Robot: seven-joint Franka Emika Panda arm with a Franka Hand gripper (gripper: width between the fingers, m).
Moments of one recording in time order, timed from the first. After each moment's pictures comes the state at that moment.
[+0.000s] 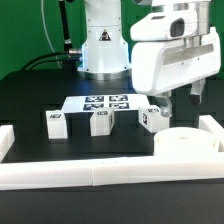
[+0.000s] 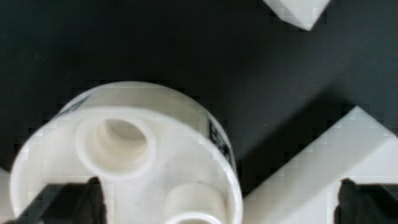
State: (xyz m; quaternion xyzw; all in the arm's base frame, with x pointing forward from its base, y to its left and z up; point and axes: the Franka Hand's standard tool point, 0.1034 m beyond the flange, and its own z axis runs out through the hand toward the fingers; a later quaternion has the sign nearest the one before) arm 0.554 0.084 0.047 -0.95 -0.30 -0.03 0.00
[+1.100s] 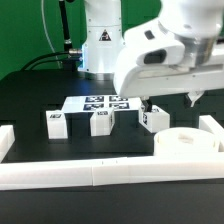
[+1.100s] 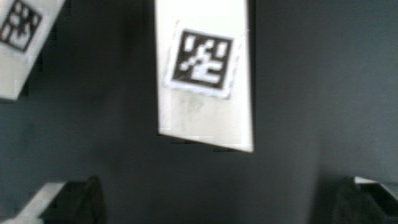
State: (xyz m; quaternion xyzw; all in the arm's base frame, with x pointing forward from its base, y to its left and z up) arm 0.534 0.079 0.049 -0.96 -0.08 0.25 -0.02
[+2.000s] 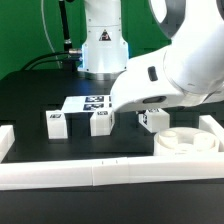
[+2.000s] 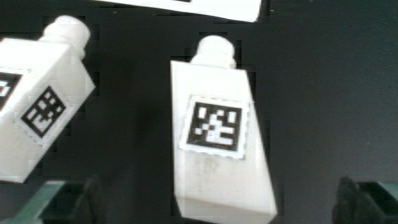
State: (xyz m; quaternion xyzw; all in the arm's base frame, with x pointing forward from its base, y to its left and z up) arm 0.523 0.068 0.041 -0.90 -0.07 0.42 -0.03
